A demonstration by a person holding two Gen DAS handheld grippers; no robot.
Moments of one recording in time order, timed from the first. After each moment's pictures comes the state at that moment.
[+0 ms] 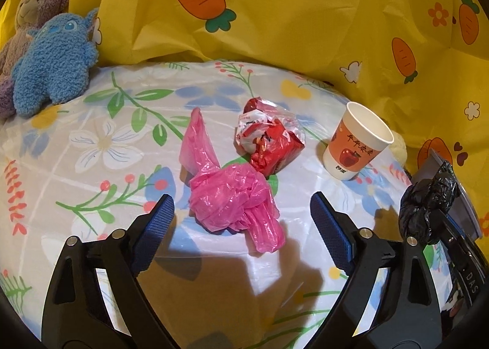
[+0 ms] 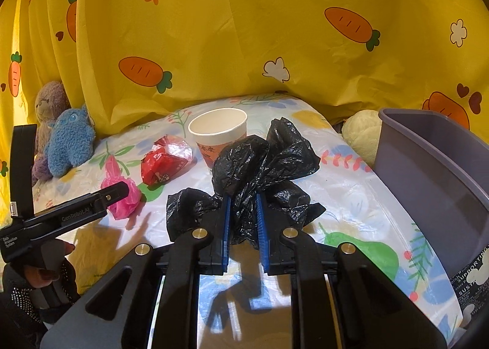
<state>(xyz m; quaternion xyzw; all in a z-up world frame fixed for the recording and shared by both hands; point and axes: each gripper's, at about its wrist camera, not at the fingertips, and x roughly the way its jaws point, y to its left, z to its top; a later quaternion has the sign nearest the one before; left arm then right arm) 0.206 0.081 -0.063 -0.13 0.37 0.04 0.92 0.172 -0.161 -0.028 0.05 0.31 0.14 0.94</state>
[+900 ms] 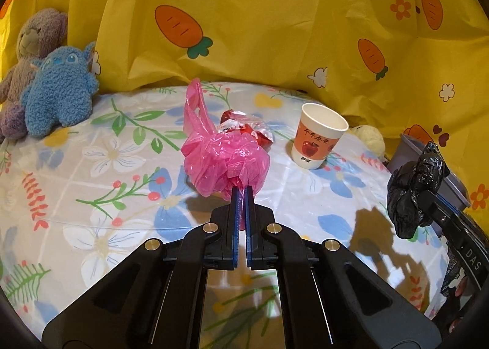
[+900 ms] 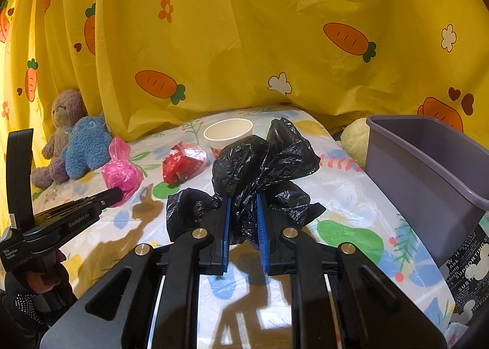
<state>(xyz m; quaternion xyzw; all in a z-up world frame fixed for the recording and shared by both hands) 0.143 0.054 -0.032 -0.09 0.32 0.01 0.94 0.128 -0.176 -0.010 0.05 0.28 0.17 0.95</state>
